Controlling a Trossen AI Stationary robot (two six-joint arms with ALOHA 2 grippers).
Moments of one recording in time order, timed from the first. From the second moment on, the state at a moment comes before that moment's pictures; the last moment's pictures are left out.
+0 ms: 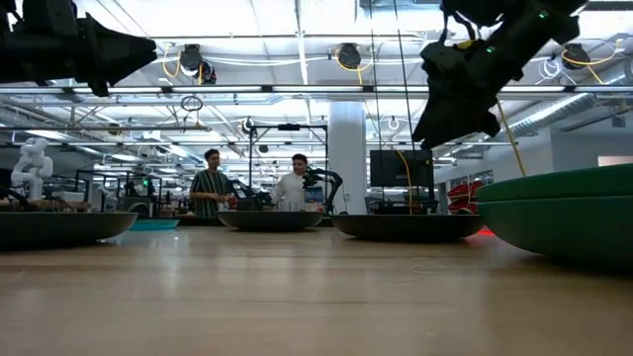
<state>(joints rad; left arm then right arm) -0.10 0.03 0.01 0.35 -0.46 0.16 -0.05 1.16 0.67 -0.31 0.28 0.67</state>
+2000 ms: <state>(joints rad) -0.10 0.03 0.01 0.20 -0.46 0.20 -0.20 1.39 0.91 -0.68 0.15 0.88</state>
